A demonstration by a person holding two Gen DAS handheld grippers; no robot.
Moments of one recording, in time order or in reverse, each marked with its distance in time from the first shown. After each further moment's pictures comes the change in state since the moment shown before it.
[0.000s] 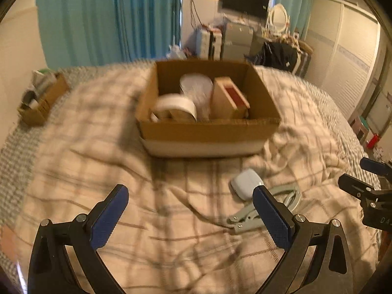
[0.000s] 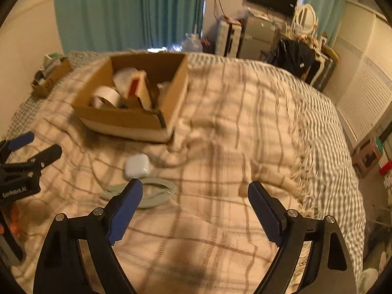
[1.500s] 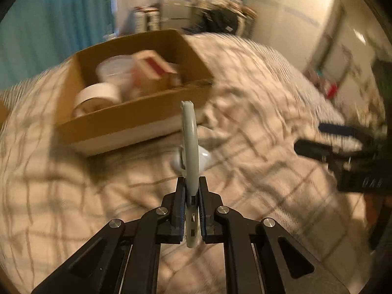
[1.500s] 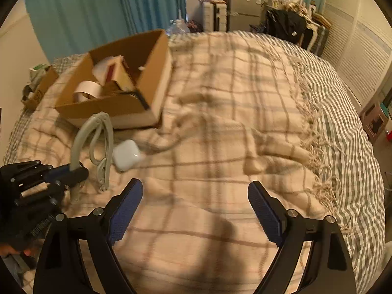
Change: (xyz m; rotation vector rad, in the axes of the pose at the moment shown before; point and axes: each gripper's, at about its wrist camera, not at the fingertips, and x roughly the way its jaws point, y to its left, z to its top) left arm 0.015 -0.029 0.000 0.216 0.118 -0.250; right arm 0.012 -0.005 -0.006 0.114 0.051 0.056
